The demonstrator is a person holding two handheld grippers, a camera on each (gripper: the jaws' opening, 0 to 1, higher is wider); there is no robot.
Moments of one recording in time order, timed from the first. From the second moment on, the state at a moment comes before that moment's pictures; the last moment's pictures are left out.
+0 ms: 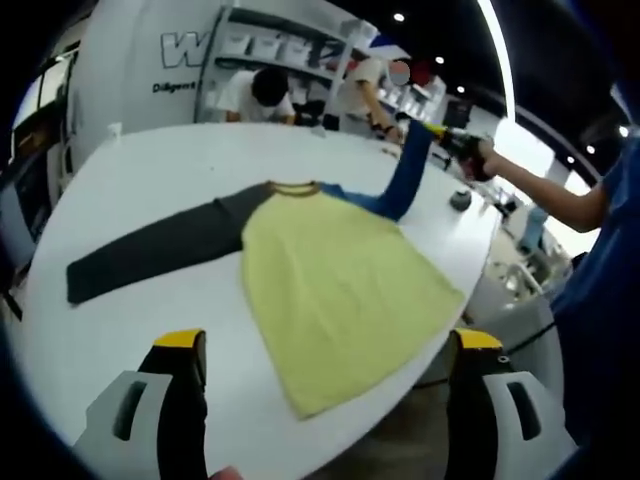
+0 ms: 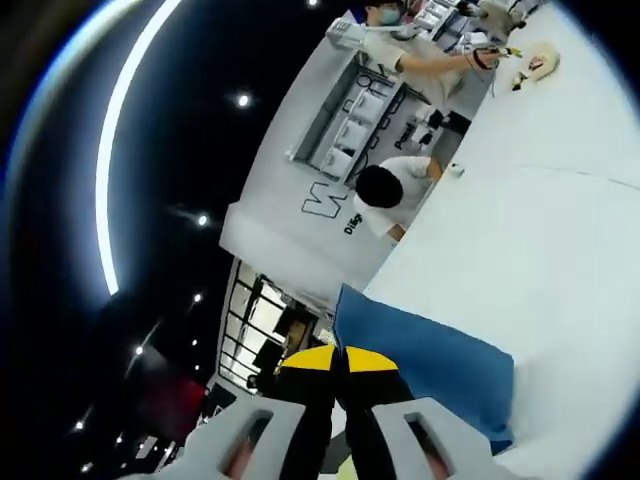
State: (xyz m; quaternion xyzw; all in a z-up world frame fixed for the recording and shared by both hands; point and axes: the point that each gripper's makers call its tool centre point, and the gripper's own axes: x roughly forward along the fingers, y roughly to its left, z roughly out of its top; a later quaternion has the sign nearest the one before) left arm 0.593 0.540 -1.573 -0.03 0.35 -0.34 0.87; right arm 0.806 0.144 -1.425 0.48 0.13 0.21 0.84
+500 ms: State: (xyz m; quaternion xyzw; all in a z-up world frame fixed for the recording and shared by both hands) left arm 0.586 0.550 -1.567 -0.02 0.34 -0.35 0.87; right arm 0.794 0.289 -1.427 0.41 0.20 0.31 0.83
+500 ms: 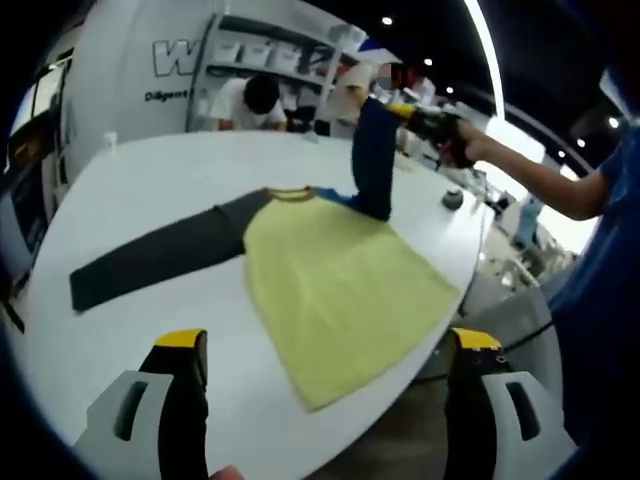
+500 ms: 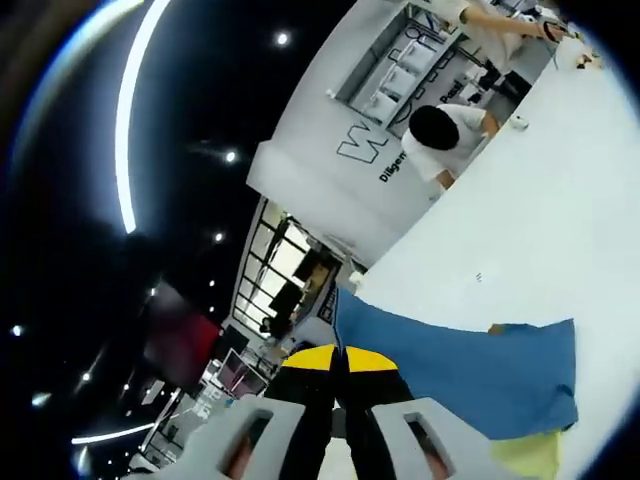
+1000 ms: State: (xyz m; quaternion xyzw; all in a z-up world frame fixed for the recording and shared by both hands) left arm 0.575 0.550 -1.577 -0.03 0.33 -0.36 0.87; right arm 0.665 0.381 -1.508 0.22 0.33 0.51 0.76
